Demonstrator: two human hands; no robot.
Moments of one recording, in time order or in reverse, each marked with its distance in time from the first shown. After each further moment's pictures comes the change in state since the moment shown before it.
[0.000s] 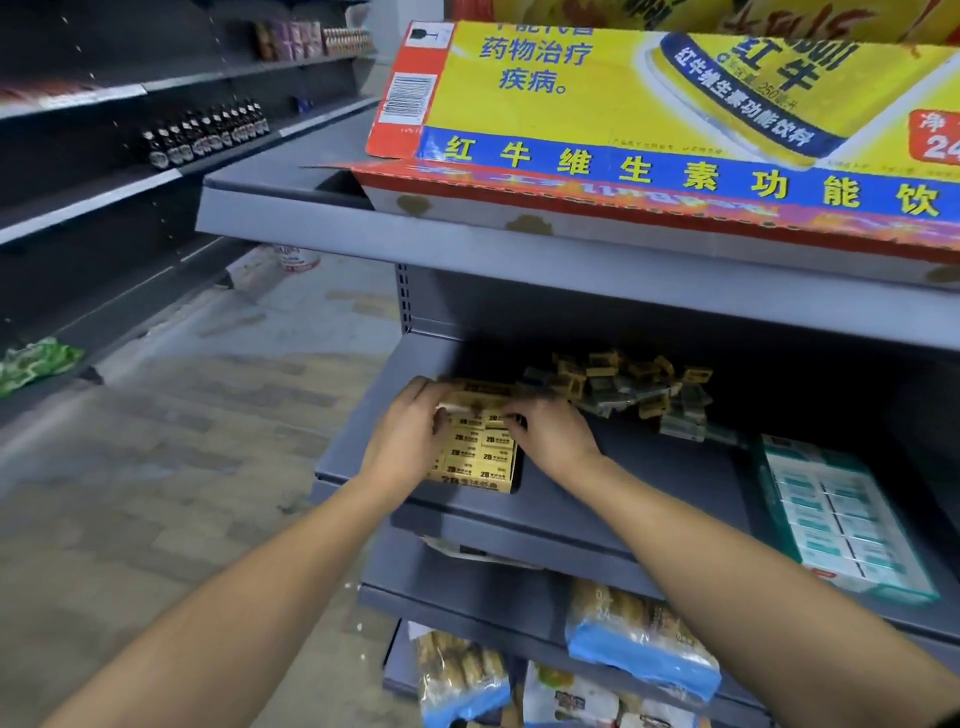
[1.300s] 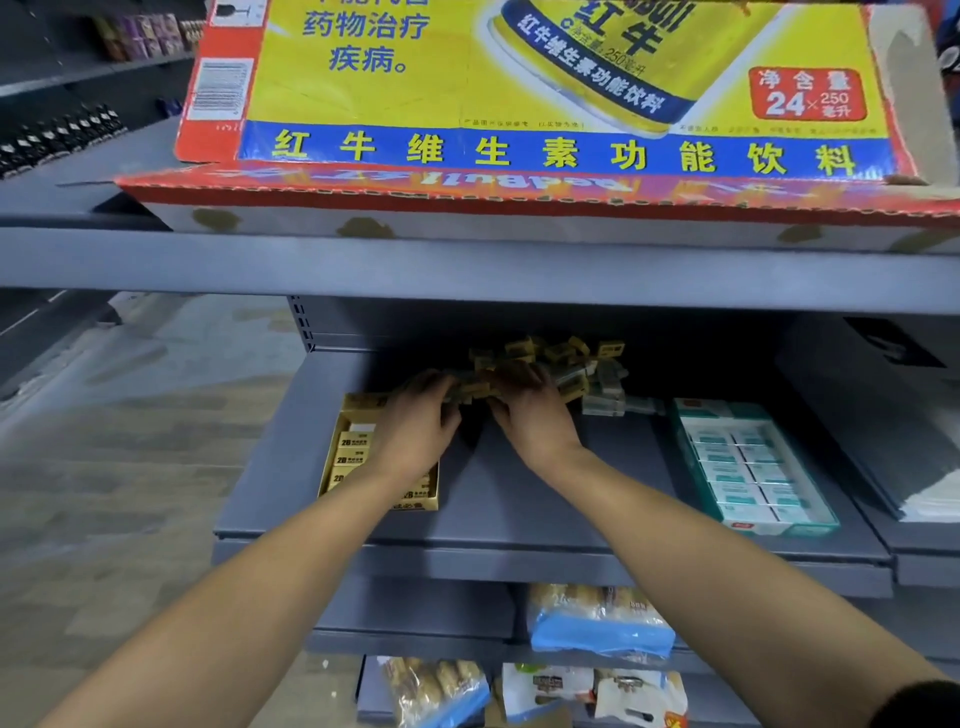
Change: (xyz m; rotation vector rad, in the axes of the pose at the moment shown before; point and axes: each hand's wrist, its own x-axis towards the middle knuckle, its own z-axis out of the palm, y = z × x) left_hand 0.047 0.054 0.065 0.080 -0.153 0.176; right_hand -0.010 0.060 -0.016 -0.145 0.275 0.096
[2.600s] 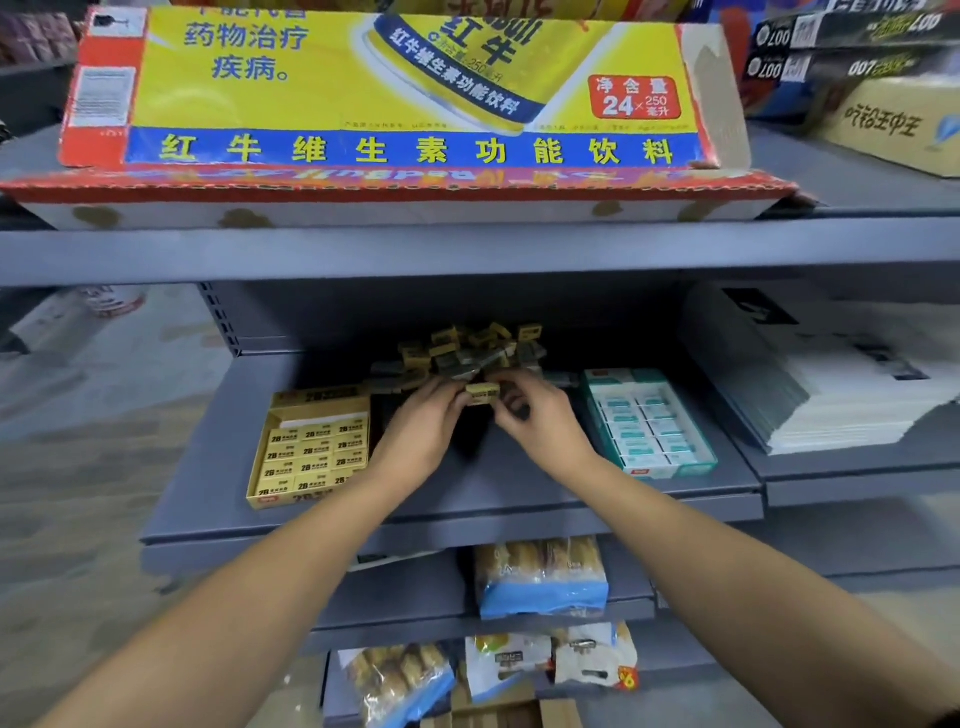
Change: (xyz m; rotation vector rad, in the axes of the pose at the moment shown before) left_hand -0.017 0.079 0.026 -0.279 -0.062 0.184; right_hand -0.081 0.048 -0.067 0.479 0.148 0.107
